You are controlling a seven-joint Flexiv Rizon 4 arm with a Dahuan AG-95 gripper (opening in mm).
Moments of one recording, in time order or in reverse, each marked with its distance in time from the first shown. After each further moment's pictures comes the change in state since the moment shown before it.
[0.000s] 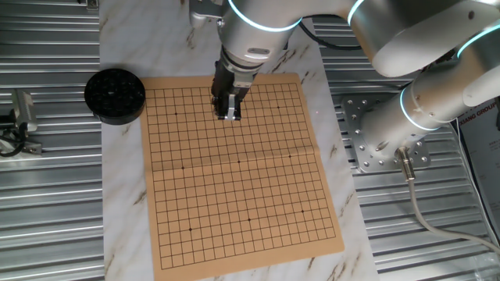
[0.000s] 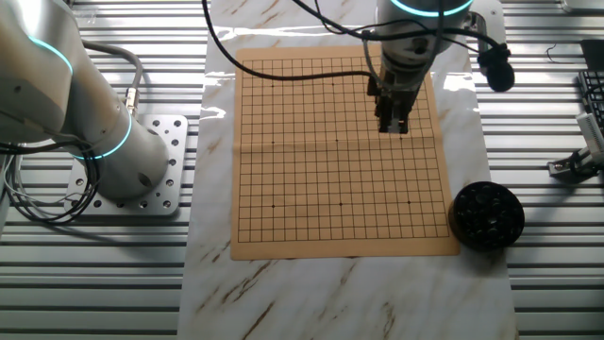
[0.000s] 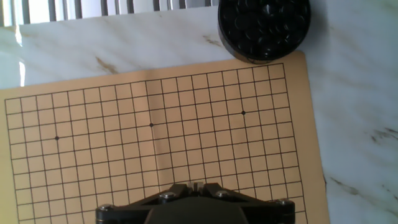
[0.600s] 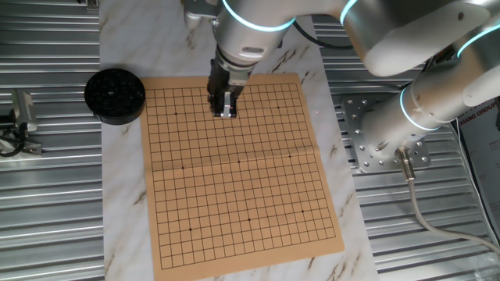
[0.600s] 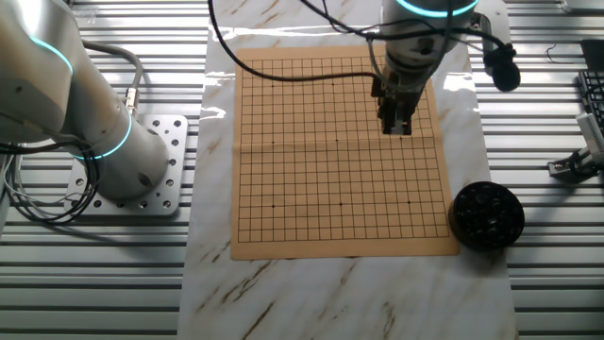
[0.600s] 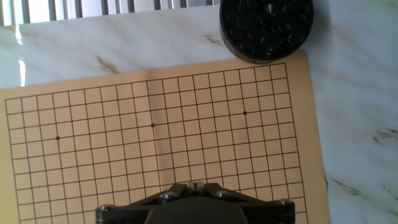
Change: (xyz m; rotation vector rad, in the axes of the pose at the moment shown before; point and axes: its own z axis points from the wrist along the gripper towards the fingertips) arm -0.009 -0.010 0.005 -0.001 -0.010 -0.022
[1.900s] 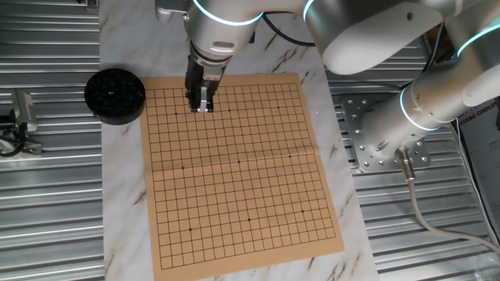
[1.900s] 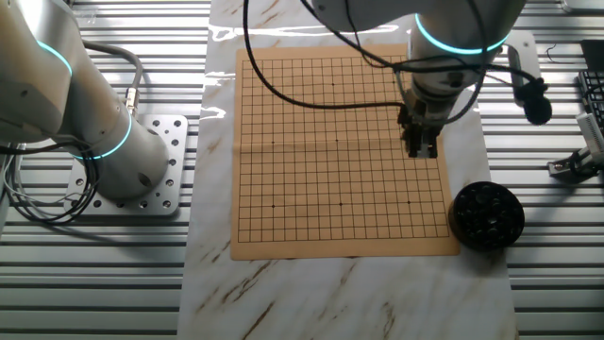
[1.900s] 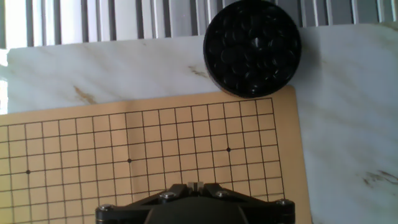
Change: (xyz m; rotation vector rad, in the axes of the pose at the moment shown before) arm -0.040 -0.021 0.025 0.006 -0.039 -0.016
